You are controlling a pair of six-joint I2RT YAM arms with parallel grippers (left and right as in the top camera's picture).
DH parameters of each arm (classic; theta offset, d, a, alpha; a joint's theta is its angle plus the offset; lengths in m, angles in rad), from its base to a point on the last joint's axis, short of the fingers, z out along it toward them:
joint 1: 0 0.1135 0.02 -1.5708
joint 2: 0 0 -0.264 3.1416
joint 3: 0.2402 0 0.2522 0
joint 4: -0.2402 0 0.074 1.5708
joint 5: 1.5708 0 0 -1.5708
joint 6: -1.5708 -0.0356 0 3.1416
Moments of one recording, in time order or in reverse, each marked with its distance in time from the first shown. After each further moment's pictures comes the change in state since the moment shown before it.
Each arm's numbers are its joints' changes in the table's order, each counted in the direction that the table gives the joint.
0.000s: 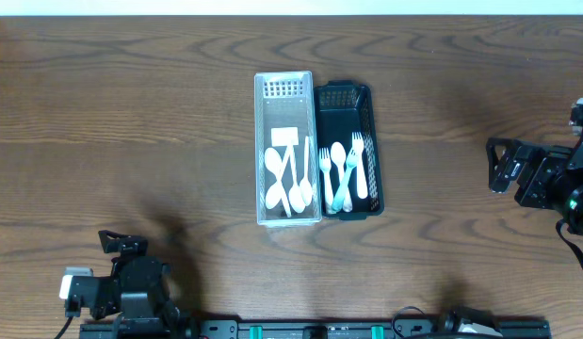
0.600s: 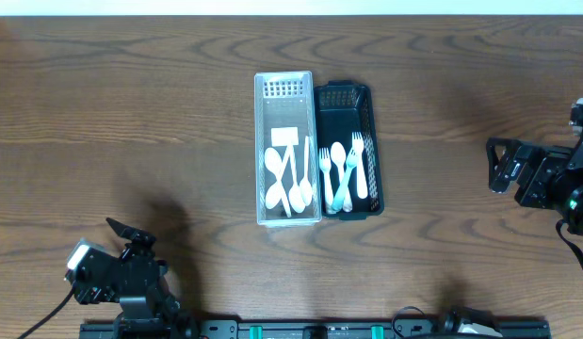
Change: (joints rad) left arm 0.000 0.000 -0.032 0.211 -0.002 -0.565; right arm 0.000 0.000 0.000 0.000 0.000 0.000
